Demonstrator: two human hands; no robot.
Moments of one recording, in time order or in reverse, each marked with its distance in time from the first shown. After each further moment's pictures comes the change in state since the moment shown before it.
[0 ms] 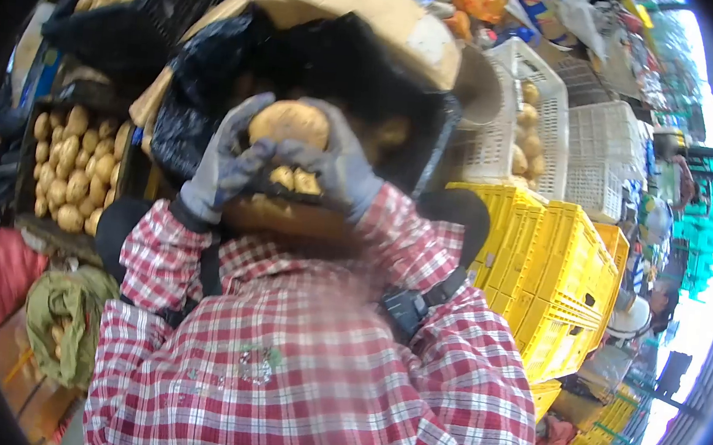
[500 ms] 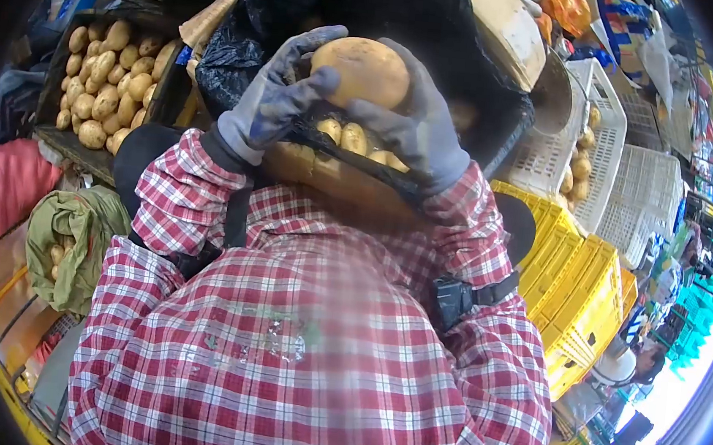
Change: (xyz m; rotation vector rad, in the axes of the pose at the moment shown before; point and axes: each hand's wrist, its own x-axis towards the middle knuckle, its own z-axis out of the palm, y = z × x) left_hand -0.010 0.008 -0.005 -0.448 0.081 -0.138; right_hand -0.005 -0.019 0.013 -0.142 -0.116 0.038
